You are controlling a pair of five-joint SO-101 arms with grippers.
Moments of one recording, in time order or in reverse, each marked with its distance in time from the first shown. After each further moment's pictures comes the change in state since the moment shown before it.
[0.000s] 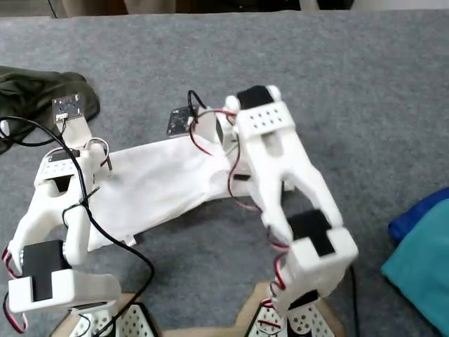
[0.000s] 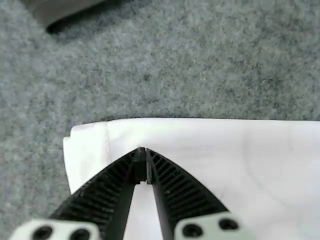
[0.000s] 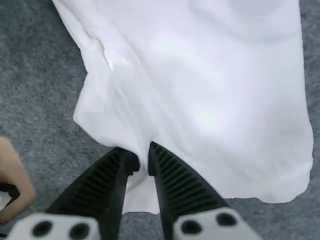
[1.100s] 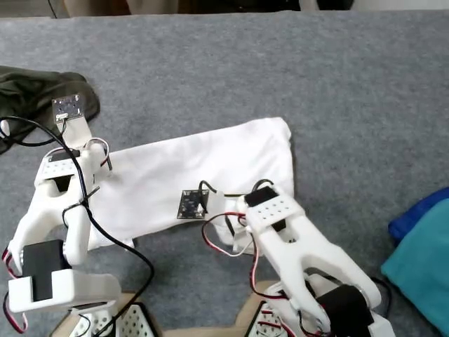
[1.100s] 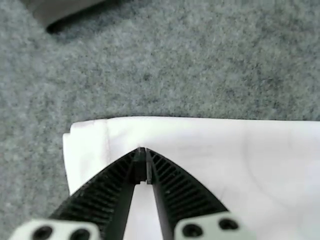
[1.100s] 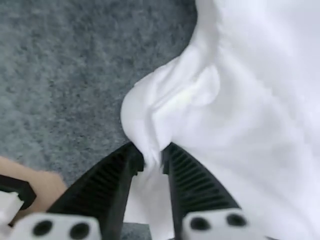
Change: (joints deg) left arm 0.0 0.0 0.0 0.0 0.0; right arm -6.8 -35.4 69.1 -33.6 -11.3
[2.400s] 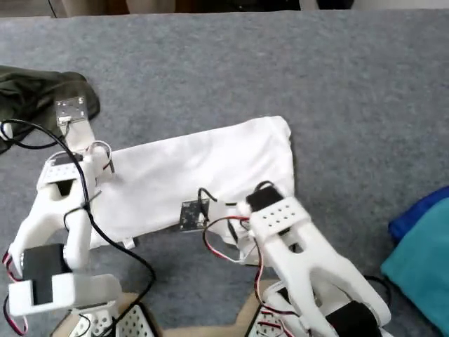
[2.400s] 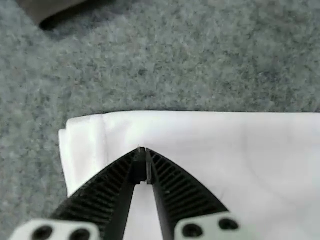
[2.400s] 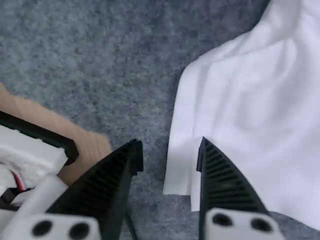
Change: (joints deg) left arm 0.2 -0.3 1.4 -1.5 -0.3; right arm -1.7 -9.6 -1.8 14.7 1.7
